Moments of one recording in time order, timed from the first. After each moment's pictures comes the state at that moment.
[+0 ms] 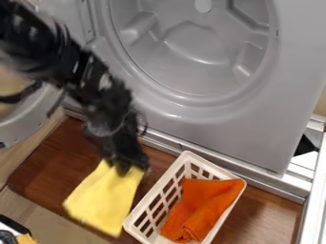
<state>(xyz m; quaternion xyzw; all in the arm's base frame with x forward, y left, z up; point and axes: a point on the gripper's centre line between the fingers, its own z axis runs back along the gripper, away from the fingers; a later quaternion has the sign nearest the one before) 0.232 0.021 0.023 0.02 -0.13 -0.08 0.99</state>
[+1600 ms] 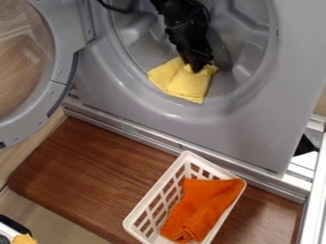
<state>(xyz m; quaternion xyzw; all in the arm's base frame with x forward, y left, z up) 0.444 0.015 0.046 -0.04 -0.24 -0.20 0.95</state>
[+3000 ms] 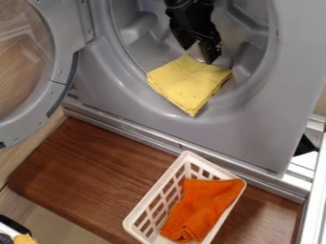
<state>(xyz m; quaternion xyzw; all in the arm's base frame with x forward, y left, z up) 0.418 -0.001 0.091 -0.04 -0.26 -0.21 0.94</state>
